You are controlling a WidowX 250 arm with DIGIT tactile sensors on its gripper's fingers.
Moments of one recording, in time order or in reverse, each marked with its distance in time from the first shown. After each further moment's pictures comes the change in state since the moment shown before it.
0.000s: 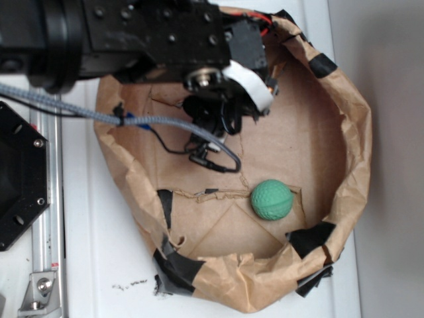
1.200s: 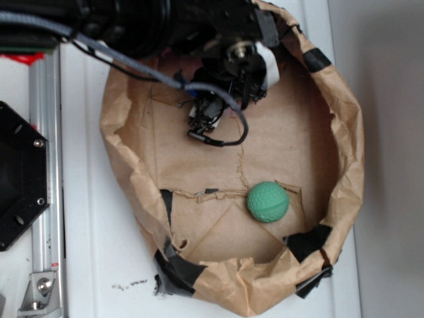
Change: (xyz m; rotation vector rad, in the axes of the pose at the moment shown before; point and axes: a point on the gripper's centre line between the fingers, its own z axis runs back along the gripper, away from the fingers) arm -0.016 0.007 -0.048 -0.134 0.122 -0.002
